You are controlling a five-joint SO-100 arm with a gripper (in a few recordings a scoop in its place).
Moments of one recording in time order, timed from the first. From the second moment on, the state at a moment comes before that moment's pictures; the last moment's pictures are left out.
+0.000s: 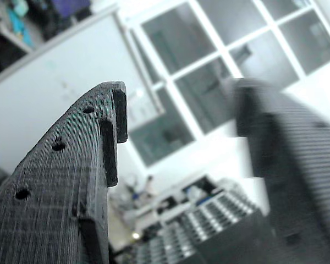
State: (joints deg) arm 10.1 54.9 20.1 14.7 -57.2
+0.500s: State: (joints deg) arm 11.4 54.9 21.1 14.7 -57.2
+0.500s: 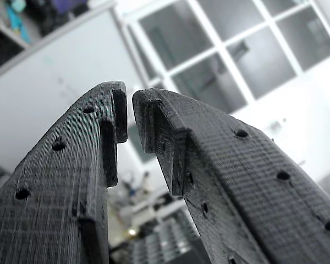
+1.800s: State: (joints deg) arm 9.8 166.8 151.9 14.4 -27.0
